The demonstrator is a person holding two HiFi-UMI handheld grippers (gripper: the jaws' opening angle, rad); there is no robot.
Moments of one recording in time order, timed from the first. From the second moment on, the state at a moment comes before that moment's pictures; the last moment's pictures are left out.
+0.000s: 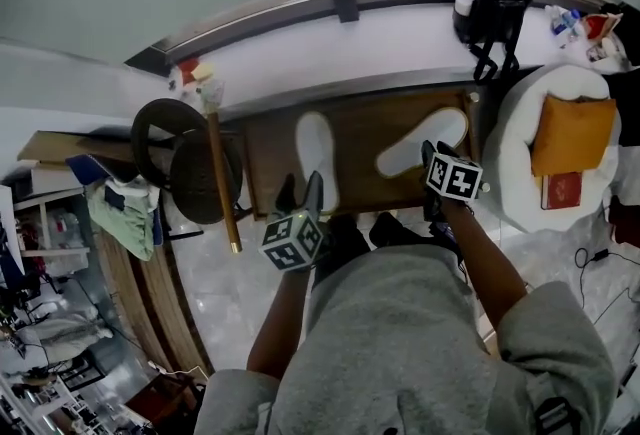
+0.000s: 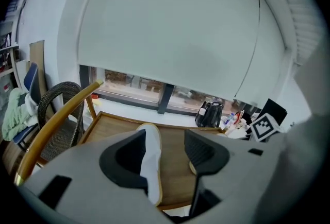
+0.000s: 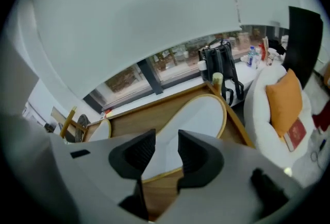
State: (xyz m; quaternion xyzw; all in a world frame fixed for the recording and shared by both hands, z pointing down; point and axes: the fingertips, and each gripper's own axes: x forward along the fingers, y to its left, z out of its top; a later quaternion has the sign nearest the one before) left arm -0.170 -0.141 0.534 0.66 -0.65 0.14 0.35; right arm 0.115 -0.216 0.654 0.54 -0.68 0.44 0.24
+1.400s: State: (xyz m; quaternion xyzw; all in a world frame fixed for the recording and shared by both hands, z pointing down) left arm -0.172 -0.107 0.535 0.65 -0.65 0.12 0.37; right arm 0.107 -0.228 0.672 0.52 -0.66 0.49 0.22
